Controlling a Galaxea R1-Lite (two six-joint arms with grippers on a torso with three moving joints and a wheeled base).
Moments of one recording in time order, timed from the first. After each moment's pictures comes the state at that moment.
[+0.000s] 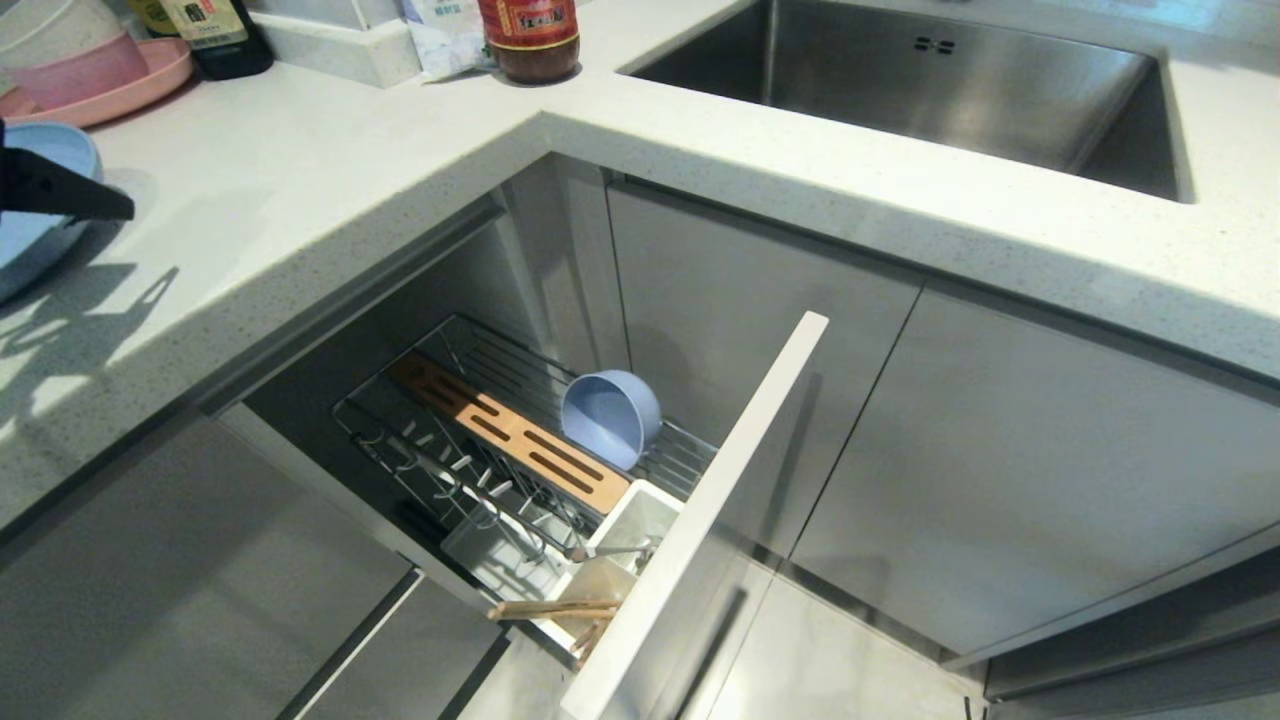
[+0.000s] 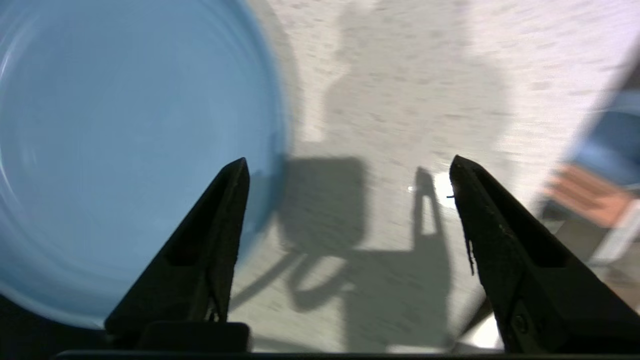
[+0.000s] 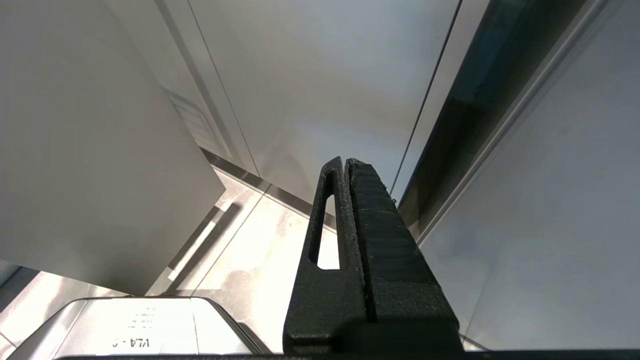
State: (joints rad) left arm 0.03 1.41 -1.91 0.91 0.09 0.17; right arm 0.00 0.00 0.00 0.00 0.00 0.02
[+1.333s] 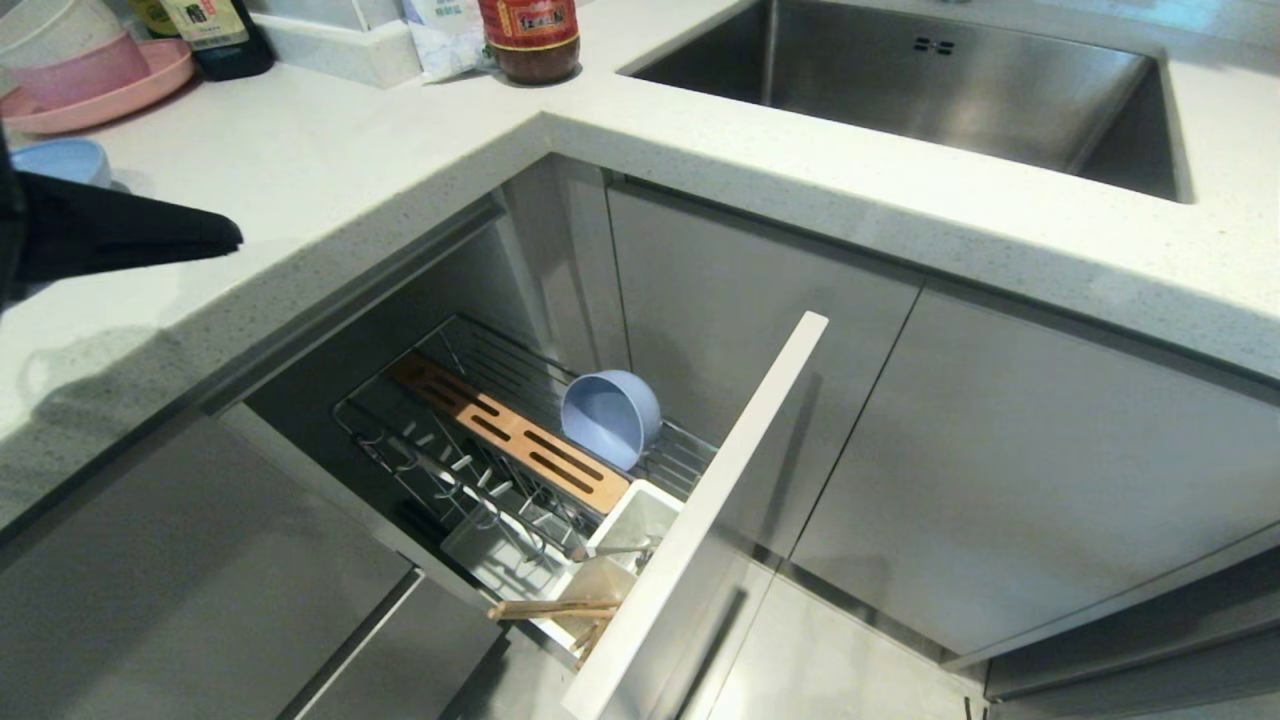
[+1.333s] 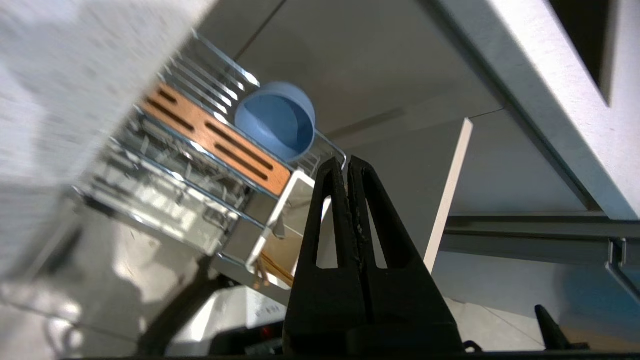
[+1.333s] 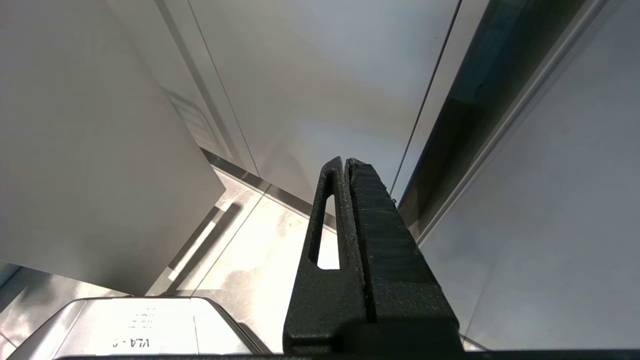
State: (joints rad) left arm -0.43 1.18 -1.47 0.58 -0.01 -0.48; right arm 0.00 0.00 0.00 0.00 0.00 0.02
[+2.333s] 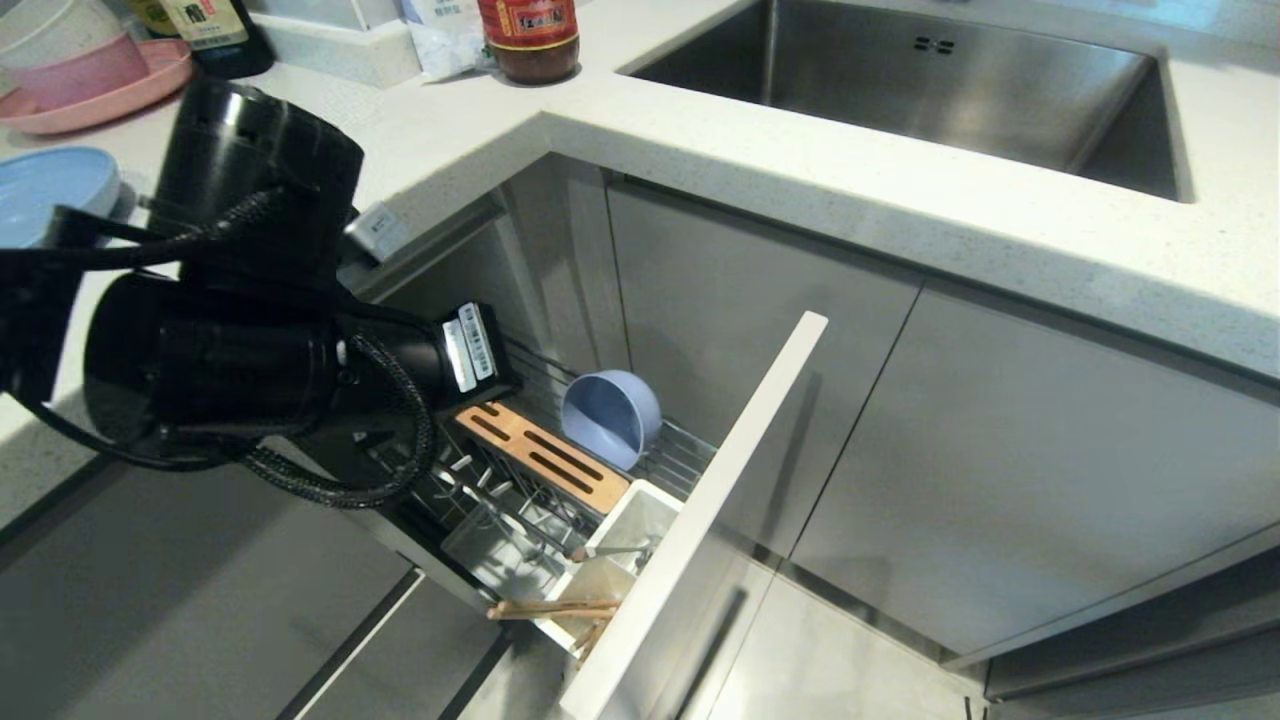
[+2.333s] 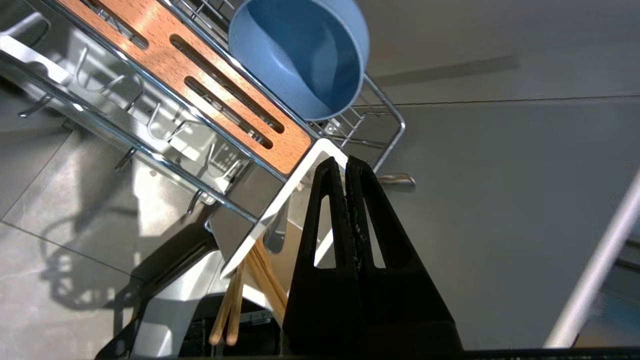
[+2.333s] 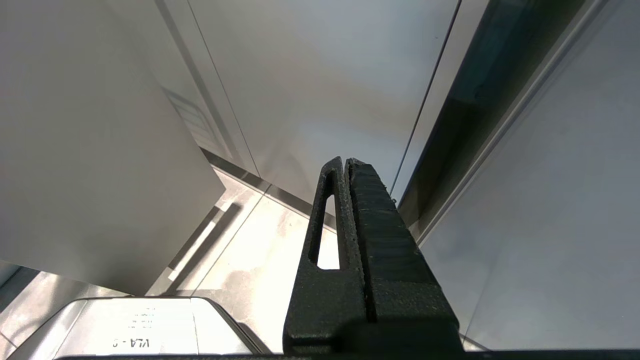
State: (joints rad) left arm -0.64 1.51 -1.28 0.33 0.22 -0.64; right arm 0.00 0.00 0.00 0.00 0.00 0.02
